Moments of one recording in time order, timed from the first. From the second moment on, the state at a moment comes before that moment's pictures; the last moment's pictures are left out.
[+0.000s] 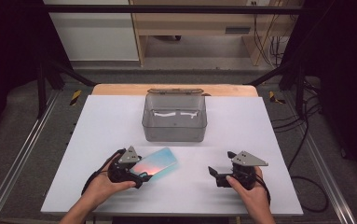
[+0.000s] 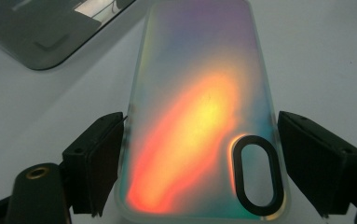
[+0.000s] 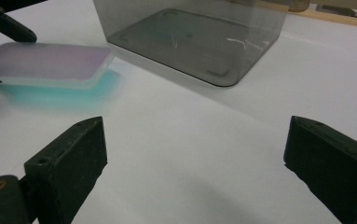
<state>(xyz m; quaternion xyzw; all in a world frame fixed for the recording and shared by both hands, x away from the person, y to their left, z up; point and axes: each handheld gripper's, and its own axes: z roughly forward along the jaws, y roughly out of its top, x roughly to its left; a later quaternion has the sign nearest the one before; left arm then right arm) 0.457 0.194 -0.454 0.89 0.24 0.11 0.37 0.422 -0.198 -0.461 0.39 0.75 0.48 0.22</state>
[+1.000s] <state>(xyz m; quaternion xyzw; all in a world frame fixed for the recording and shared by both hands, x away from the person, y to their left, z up) 0.493 0.180 -0.366 0.91 0.19 0.10 0.37 0.434 -0.144 -0.406 0.26 0.83 0.40 0.28</state>
